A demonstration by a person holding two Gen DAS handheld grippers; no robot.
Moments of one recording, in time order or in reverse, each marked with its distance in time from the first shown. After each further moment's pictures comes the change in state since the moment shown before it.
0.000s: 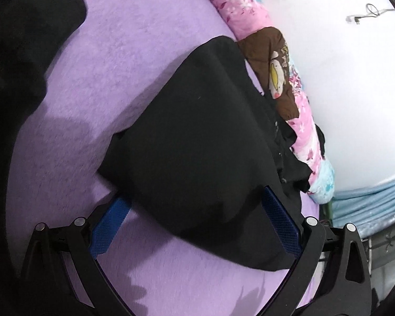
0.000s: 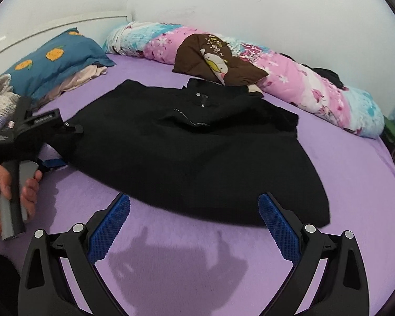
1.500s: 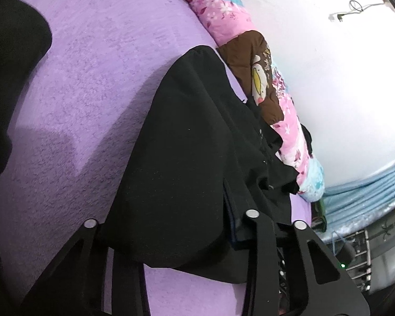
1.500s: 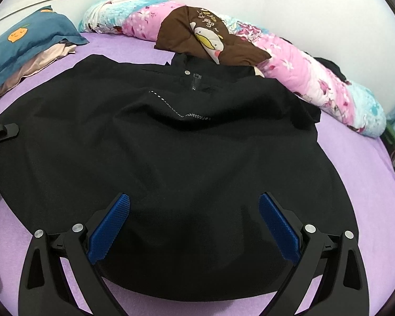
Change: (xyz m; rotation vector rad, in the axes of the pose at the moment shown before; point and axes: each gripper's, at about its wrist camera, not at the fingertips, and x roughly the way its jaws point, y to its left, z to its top) left arm 0.004 -0.013 0.018 0.057 -0.028 -0.074; right arm 0.122 0.001 0.035 0.022 0.101 -0.107
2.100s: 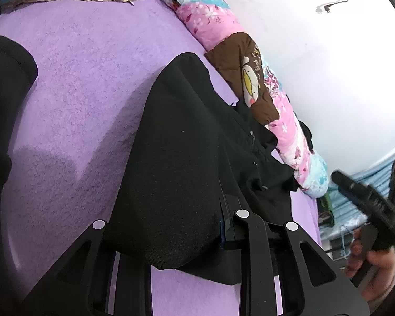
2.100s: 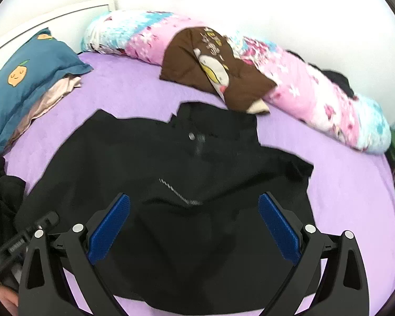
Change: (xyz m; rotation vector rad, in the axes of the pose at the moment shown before) left arm -0.004 -0.026 0.000 0.068 -0.032 0.014; right arm -0.060 -0.001 0.140 -0.013 0.018 0.066
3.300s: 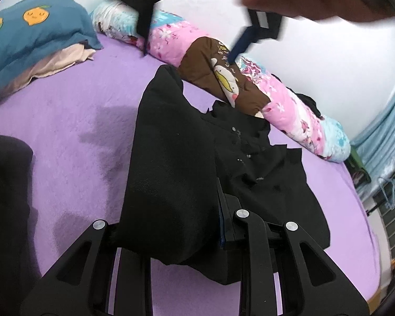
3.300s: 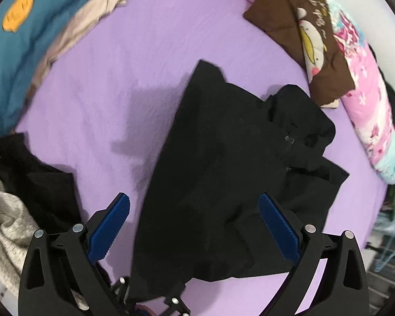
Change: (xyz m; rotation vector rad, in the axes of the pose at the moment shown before) left arm -0.022 -0.090 -0.029 0.376 -0.089 0.147; right arm 0.084 0.196 0.128 -0.265 0.669 -0.011
